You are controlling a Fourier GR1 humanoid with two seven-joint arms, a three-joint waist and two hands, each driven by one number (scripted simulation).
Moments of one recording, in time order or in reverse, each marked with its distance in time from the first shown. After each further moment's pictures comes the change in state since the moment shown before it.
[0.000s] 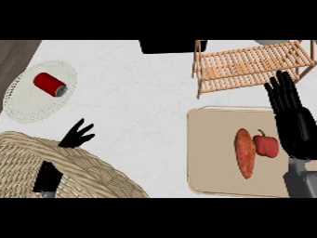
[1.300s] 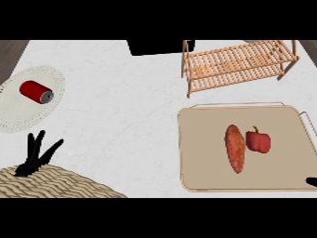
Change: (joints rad) left arm 0.211 0.003 0.148 -0.218 0.141 -0.081 0.045; right arm 0.299 -0.367 -0.156 0.099 0.027 0.251 0.049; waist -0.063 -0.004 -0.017
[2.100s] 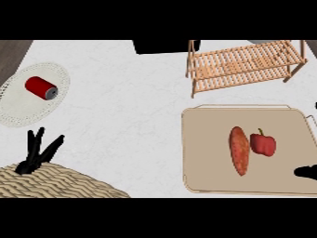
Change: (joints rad) left arm -0.029 -0.016 0.016 0.041 0.017 -0.035 -0.083; right arm -0.098 -0.087 0.123 -0.204 0.112 -0.099 0.483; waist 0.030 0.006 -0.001
